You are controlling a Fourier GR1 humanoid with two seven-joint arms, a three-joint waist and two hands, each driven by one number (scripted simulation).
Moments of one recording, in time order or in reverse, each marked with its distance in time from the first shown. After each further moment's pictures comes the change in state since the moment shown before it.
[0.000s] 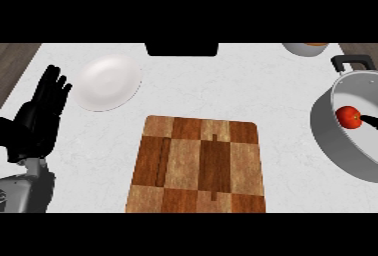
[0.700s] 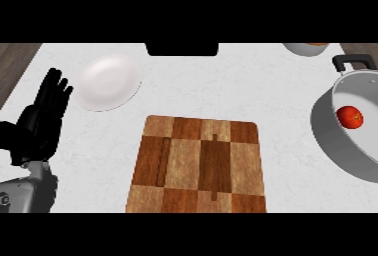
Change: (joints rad) left arm 0.018 -0.021 -0.002 -0.006 -0.017 0.005 -0.015; right arm 0.118 -0.277 -0.110 0.271 -0.153 0.305 -0.188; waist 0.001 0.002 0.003
